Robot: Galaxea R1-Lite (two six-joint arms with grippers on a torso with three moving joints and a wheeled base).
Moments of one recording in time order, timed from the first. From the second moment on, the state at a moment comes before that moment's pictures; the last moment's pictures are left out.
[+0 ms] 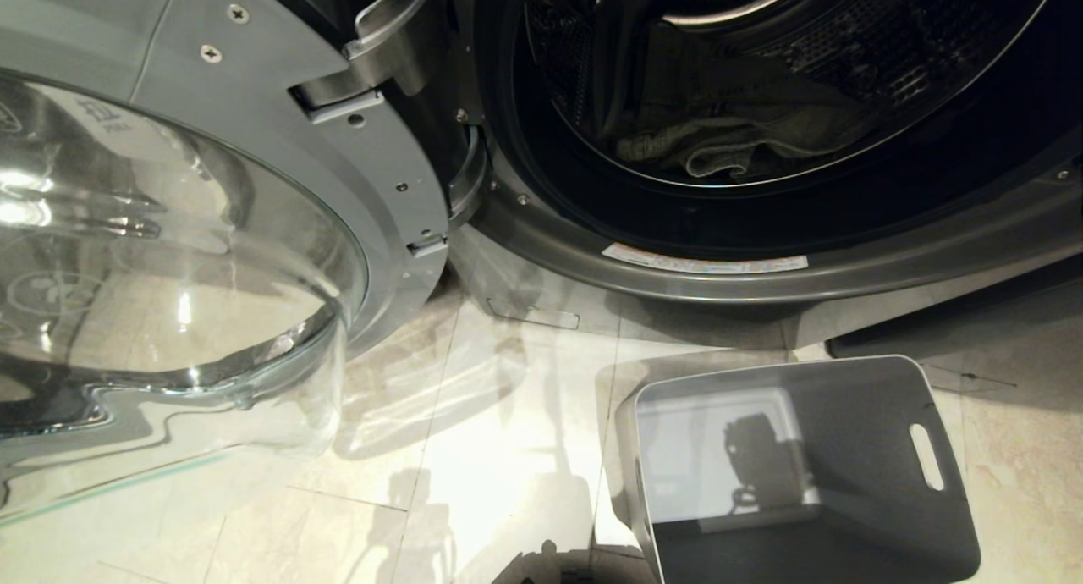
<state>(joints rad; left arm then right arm) 0.00 0.00 0.00 -0.01 0.01 -0.02 0.00 0.18 0.00 -0.37 0.00 -0.26</state>
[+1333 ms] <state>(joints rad) 0.00 0.00 0.00 -0.01 0.01 -0.02 0.00 0.00 0.00 -0.31 0.02 -0.01</state>
